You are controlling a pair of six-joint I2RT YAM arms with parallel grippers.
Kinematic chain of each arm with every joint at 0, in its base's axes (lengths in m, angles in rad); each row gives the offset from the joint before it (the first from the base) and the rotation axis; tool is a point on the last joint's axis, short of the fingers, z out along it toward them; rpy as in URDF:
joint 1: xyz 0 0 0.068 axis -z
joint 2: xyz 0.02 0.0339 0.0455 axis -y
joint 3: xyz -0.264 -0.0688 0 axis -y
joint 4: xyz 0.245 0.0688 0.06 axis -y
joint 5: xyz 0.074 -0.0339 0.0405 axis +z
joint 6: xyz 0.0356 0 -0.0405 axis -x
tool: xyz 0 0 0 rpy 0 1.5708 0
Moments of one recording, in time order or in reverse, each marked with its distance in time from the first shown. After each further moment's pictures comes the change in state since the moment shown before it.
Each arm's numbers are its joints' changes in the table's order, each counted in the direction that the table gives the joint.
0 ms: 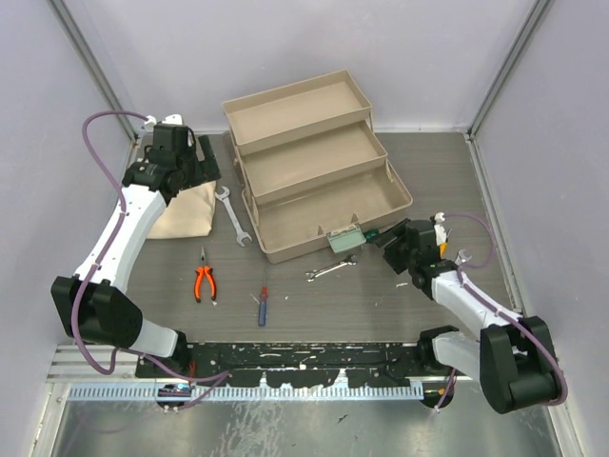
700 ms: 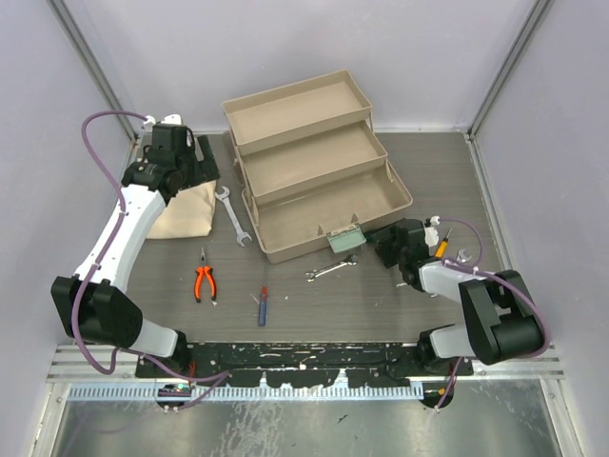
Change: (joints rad) left arm -0.010 0.000 0.000 -0.001 -0.002 -0.004; right arm -0.054 -0.271 -0.030 0.330 -0.071 -0.187
